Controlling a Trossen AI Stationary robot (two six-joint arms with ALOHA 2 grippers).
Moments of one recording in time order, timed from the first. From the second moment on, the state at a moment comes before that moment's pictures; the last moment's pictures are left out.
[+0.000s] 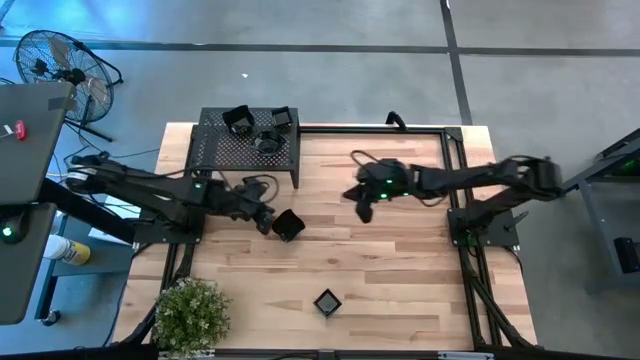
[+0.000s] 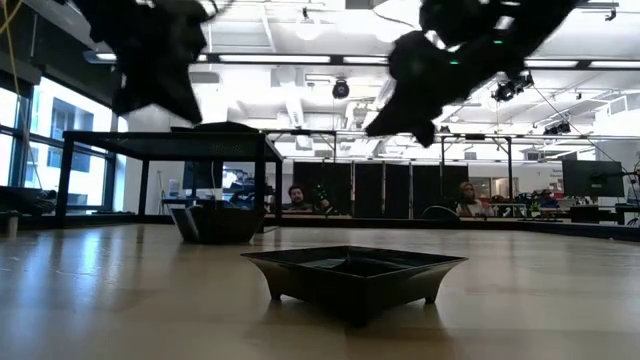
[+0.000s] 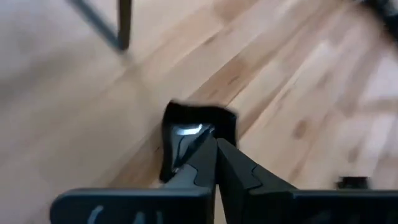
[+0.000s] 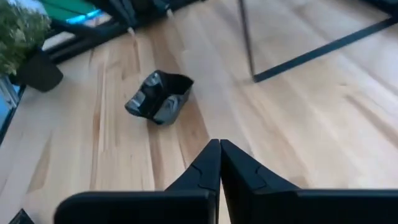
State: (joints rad) left arm -0.12 1.05 0.76 -0.53 -0.29 -0.90; right arm -0.19 1.41 0.73 0.16 -0.11 0.32
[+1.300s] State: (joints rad) left arm 0.03 1.29 0.96 -0.69 -0.02 -0.74; right arm -0.30 1.09 0.52 0.18 -0.08 0.28
